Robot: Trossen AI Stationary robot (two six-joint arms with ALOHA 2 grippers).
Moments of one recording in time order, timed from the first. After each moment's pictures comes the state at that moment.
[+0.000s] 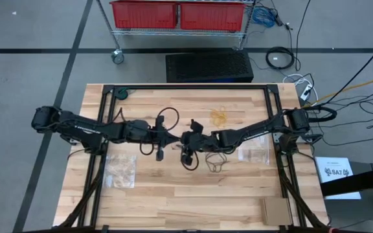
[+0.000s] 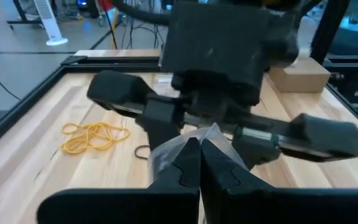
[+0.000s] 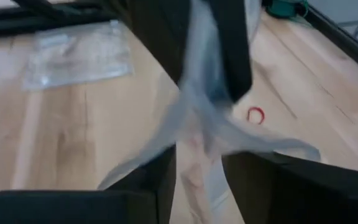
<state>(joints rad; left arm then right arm) -0.04 1.24 0.61 0.38 -0.05 0.01 0.12 1.83 1.19 0.06 0.34 0.24</state>
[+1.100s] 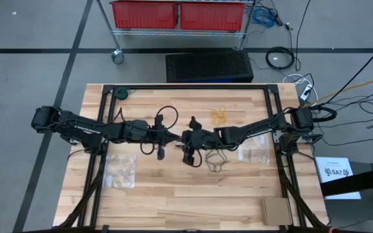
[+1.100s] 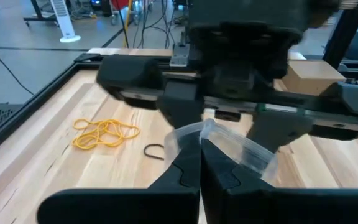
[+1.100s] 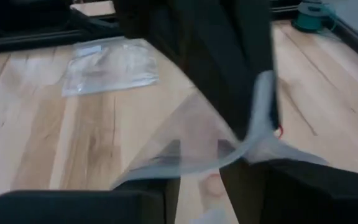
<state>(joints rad) -0.04 1.24 0.61 0.38 -0.09 -0.02 0.09 1.79 1.19 0.06 0.21 0.20</state>
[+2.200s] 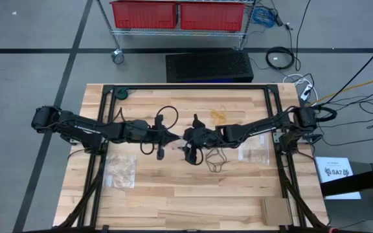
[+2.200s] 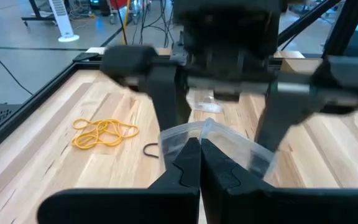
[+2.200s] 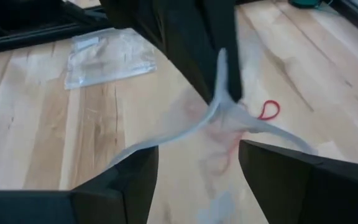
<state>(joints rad) -0.04 1.24 0.61 0.38 -0.08 -0.01 0.09 1.73 1.19 -0.07 0.20 0.27</state>
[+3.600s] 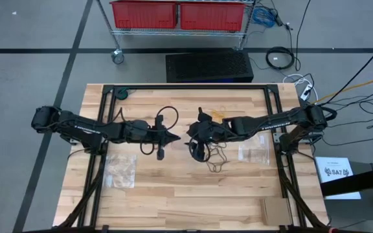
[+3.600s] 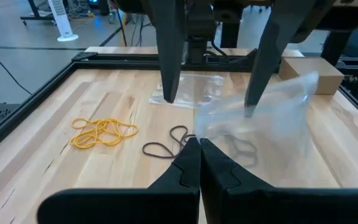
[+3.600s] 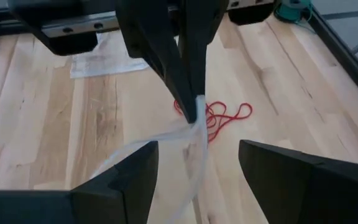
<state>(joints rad) -0.04 1.24 0.61 0.38 -0.08 -0.01 0.10 1.63 1.34 -0.39 0.22 0.20</state>
